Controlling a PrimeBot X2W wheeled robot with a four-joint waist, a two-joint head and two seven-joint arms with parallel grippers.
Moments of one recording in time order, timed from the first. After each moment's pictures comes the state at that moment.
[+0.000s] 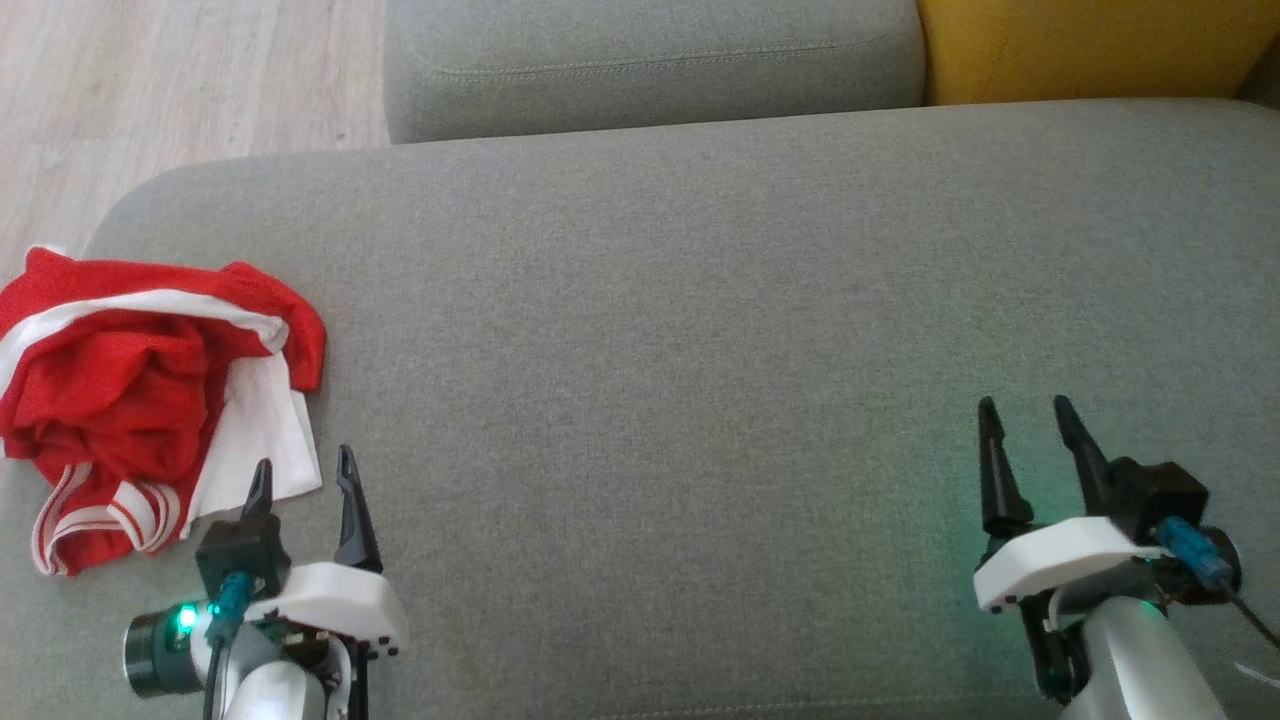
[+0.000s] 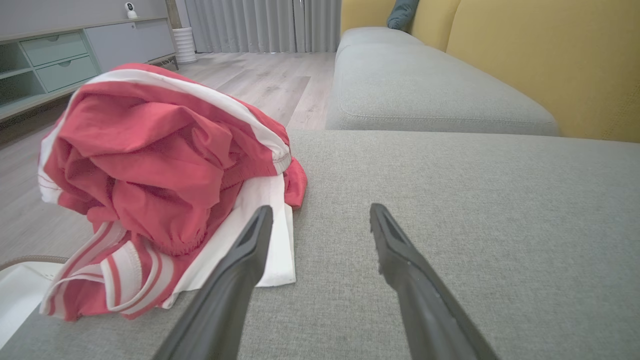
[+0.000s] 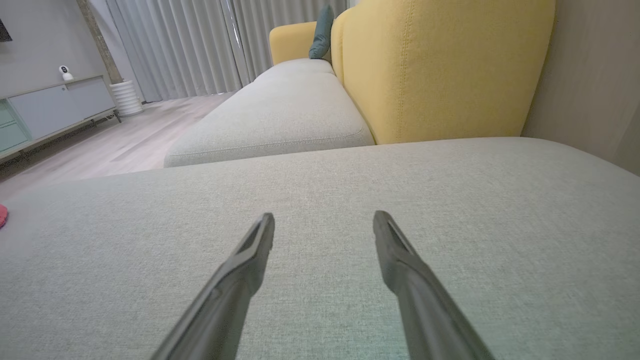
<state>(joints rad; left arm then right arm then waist) -0.06 0.03 -0.06 0.37 -0.08 0.14 -0.25 -0.18 -0.05 -0.04 0.53 0.09 0.12 -0.25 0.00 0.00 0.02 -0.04</state>
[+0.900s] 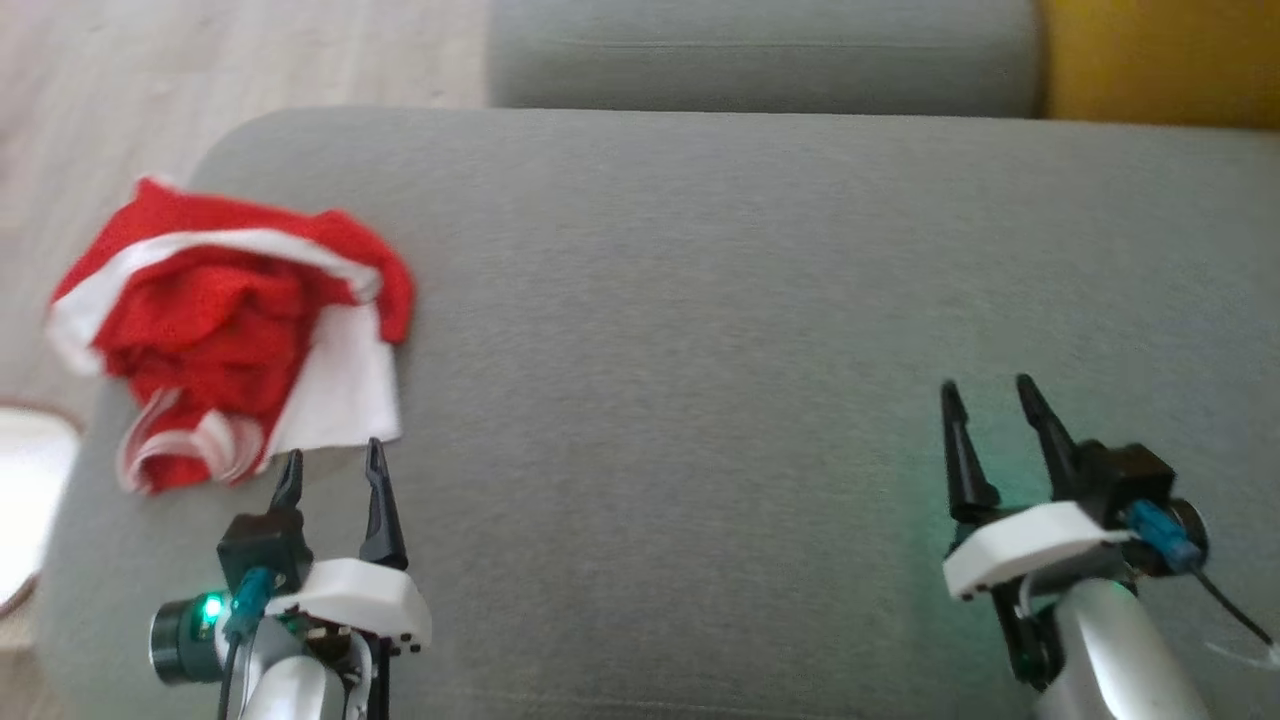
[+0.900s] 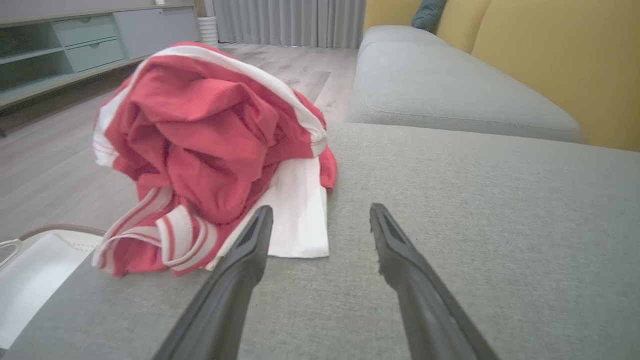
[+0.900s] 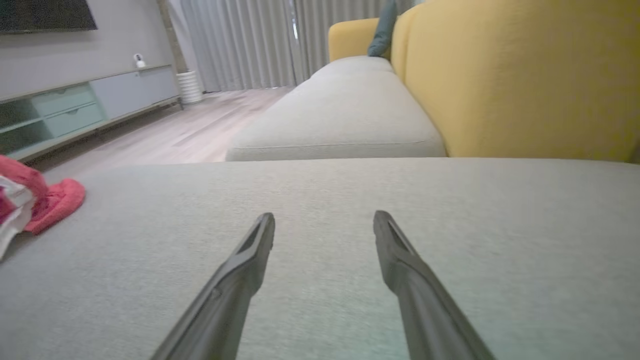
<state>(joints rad) -0.07 0.03 -0.12 0.36 -0.12 0.14 -0.25 -0.19 -0.05 0.02 0.51 0.09 0.12 -0.25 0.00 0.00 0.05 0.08</state>
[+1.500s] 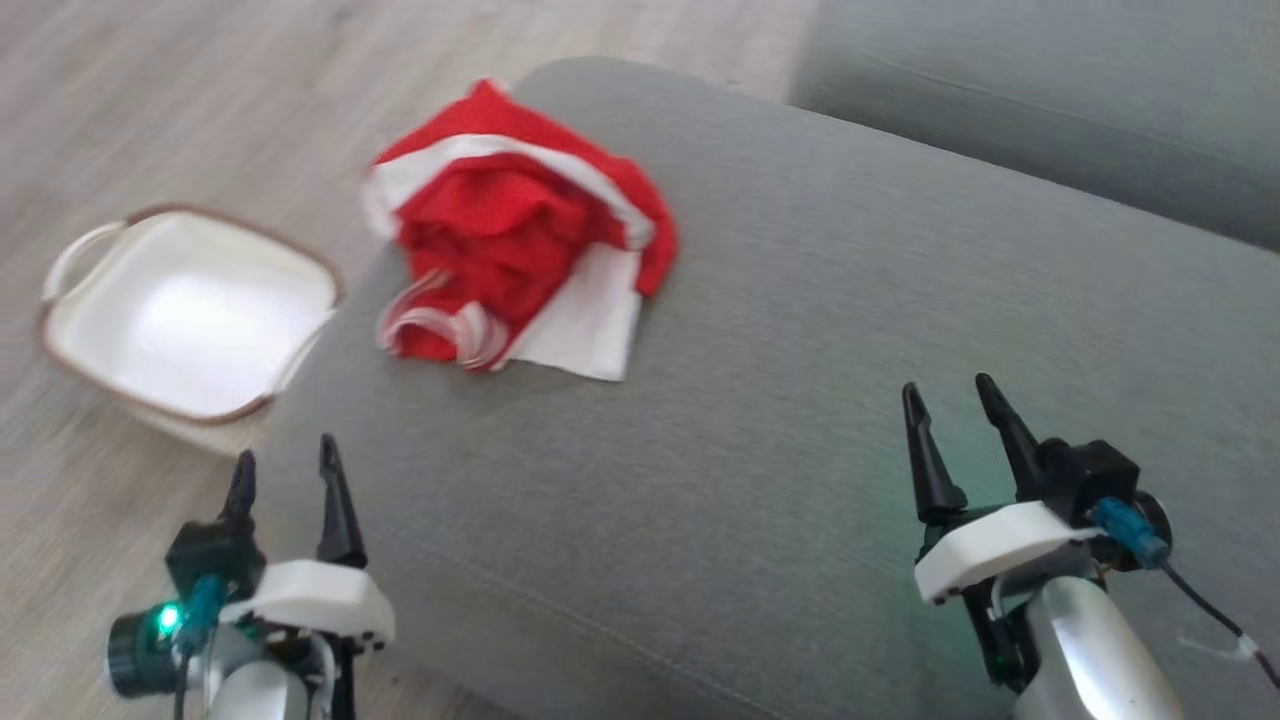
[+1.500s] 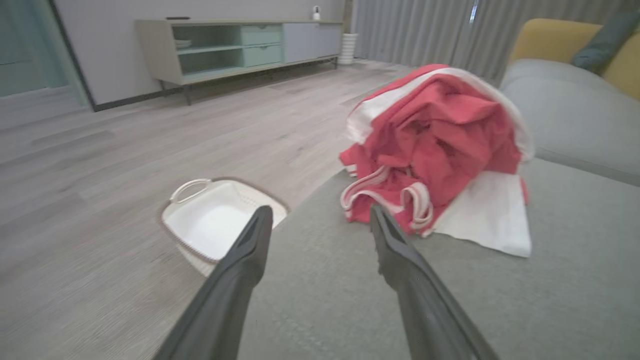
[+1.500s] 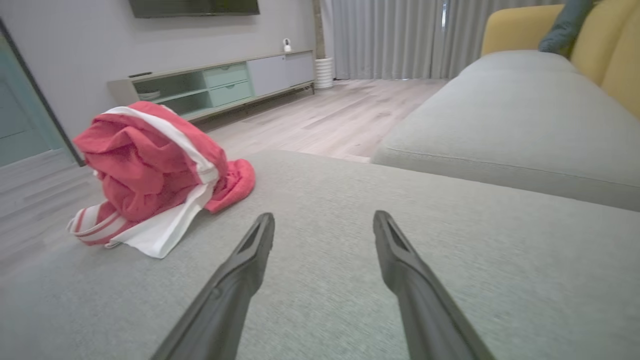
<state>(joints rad) -0.06 0.03 -0.05 0.32 -0.12 0.13 -0.25 -0.21 -0.05 0.11 0.52 0.13 0.12 -0.25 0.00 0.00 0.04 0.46</state>
